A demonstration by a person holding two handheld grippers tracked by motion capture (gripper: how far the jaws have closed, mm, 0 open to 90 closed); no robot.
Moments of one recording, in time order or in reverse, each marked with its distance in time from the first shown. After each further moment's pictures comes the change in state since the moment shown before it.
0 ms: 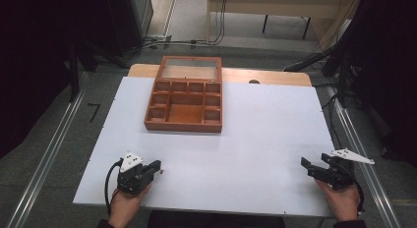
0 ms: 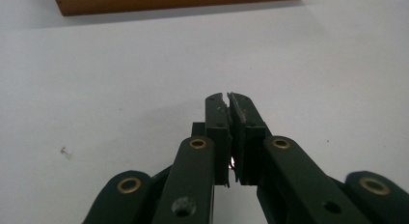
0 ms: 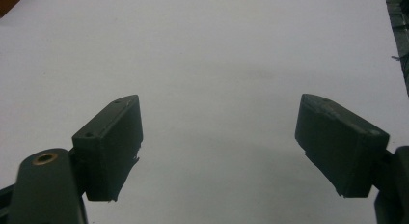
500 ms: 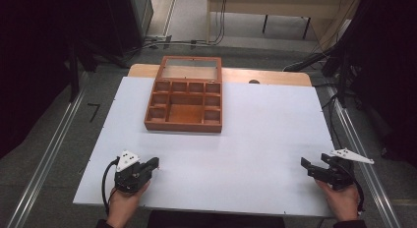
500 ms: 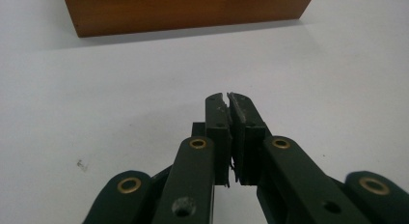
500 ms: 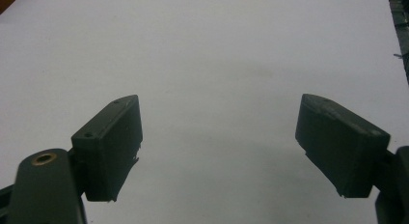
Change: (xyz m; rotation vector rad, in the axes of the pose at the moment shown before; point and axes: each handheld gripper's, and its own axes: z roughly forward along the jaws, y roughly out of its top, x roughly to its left) left arm 0.001 0.007 -0.007 -0.043 0.009 -0.002; right arm -0.001 0.000 0.001 0.009 0.001 0.000
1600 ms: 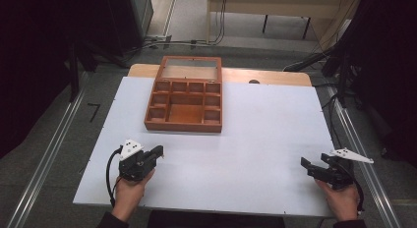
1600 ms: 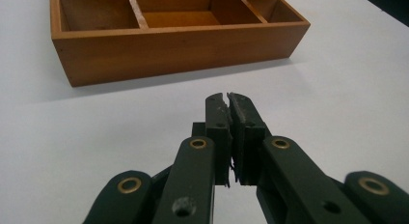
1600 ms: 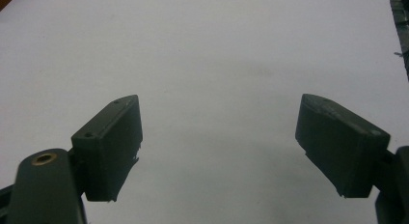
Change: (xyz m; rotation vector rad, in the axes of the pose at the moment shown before) left arm -0.006 0.029 0.009 -0.067 -0.013 -0.004; right arm 0.000 0.000 0.001 0.002 -0.003 0.000
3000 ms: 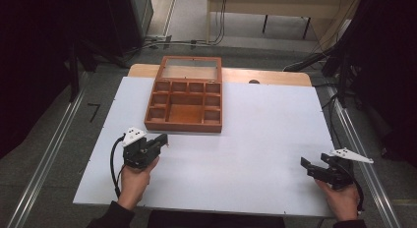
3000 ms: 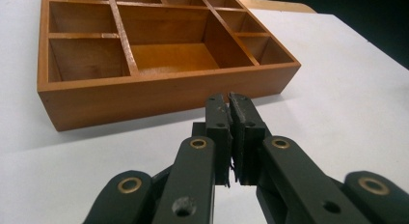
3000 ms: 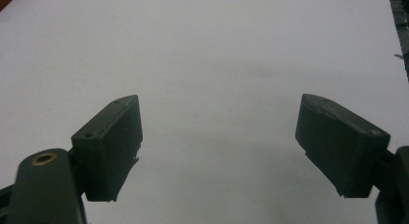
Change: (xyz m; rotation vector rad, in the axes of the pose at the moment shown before) left arm -0.001 0.030 0.015 -0.041 -0.030 -0.040; right arm 0.001 0.000 0.000 0.000 0.001 -0.002
